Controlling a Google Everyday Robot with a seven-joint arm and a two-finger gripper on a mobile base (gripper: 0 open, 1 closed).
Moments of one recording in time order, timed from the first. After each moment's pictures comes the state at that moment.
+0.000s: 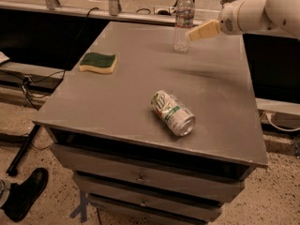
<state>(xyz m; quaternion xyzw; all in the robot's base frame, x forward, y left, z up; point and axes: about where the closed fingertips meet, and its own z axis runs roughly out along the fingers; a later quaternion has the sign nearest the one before) 0.775 -0.210 0.955 -0.32 0.77 0.08 0.55</state>
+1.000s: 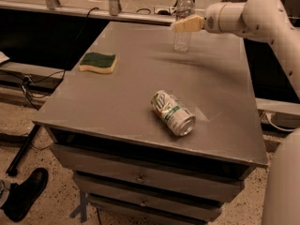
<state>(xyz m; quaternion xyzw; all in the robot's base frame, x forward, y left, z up) 0.836 -0.177 0.945 -0.27 0.75 0.15 0.59</state>
